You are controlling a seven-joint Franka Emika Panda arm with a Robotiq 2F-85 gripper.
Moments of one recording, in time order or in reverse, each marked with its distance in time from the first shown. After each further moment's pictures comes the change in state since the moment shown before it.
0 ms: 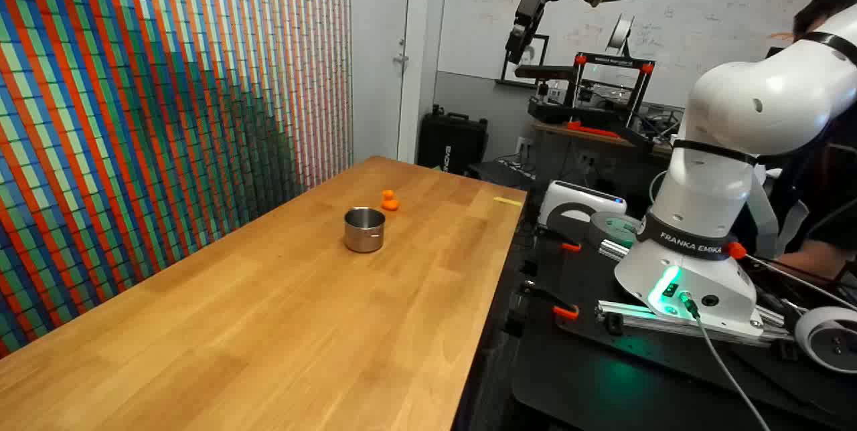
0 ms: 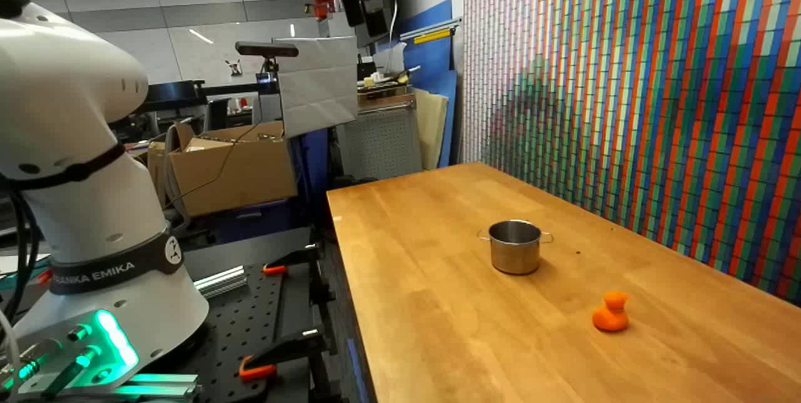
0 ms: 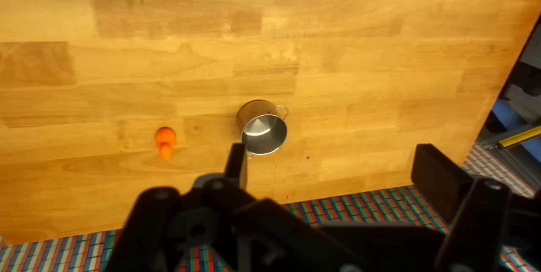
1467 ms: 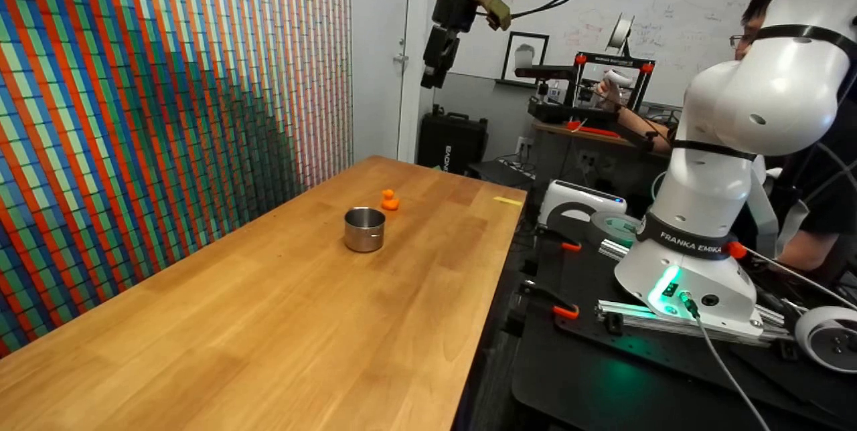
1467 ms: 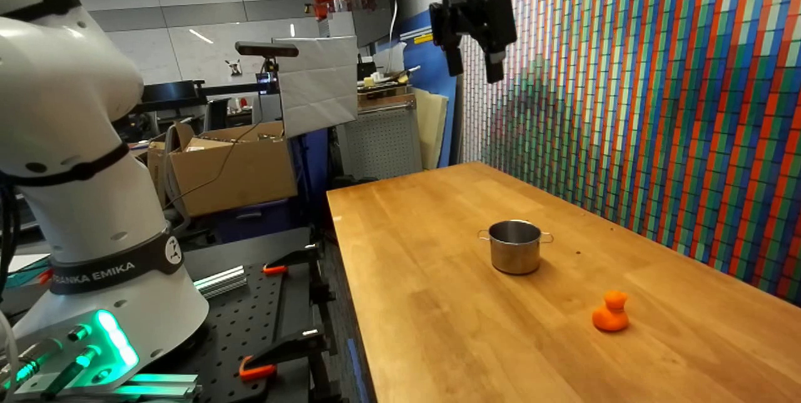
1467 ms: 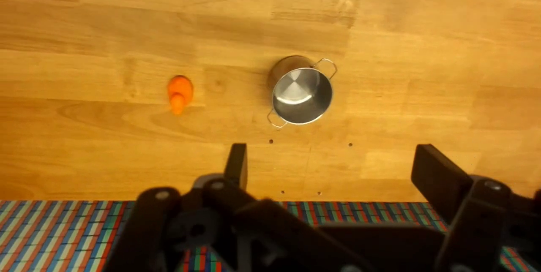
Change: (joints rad) arm 0.067 0.564 0.074 0.242 -0.007 0.303 -0.016
